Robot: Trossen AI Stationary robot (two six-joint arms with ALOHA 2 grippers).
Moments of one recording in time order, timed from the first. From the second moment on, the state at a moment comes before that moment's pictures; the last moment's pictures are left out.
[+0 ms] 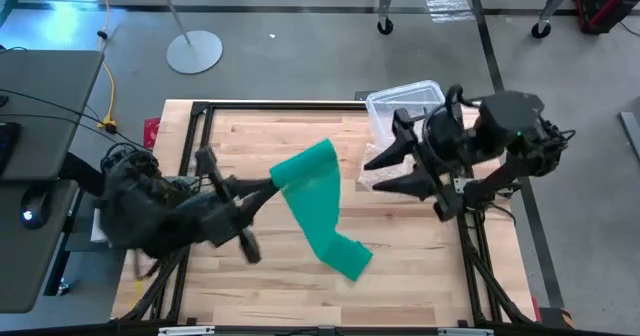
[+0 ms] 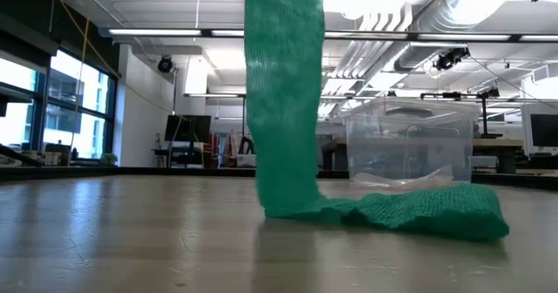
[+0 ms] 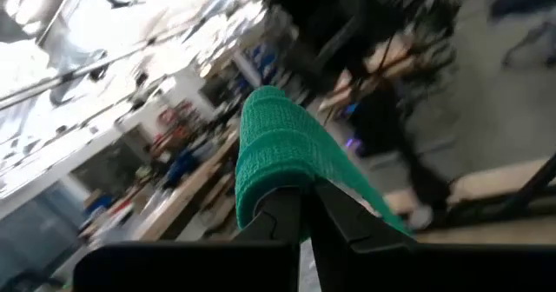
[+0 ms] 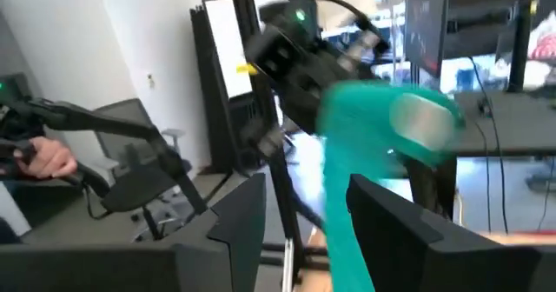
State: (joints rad) left arm -0.74 1.74 2.32 -0.51 -1.26 0.68; right arm 0.34 1.56 2.22 -0.63 0.02 0.16
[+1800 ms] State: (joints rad) left arm -0.60 1.75 2.32 -0.39 -0.98 0.68; right arm 0.28 1.60 2.21 -0.91 -0.08 0.24
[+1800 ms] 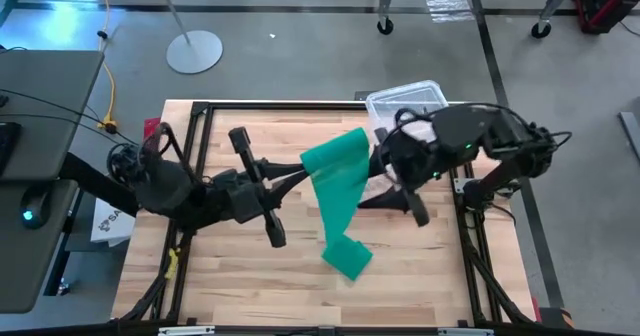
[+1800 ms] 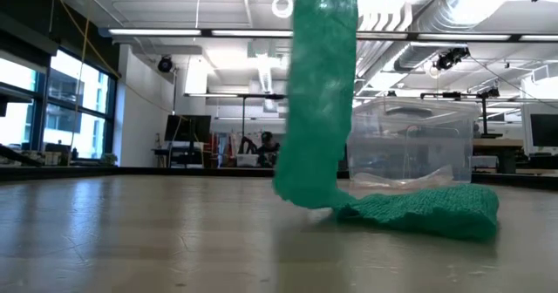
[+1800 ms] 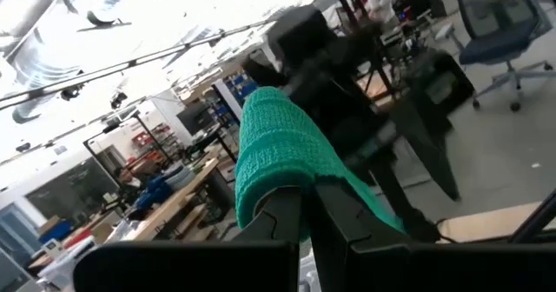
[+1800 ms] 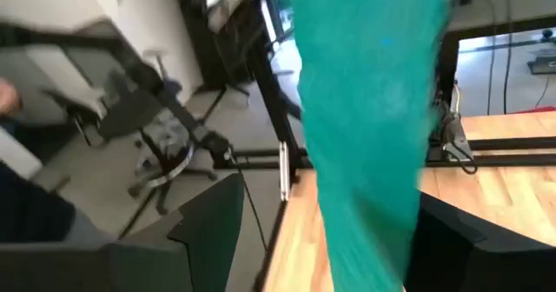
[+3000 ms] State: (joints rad) left arm -0.77 1.74 2.32 -0.40 -1.18 0.60; right arm 0.36 1.23 1.61 -0.79 0.15 0.47
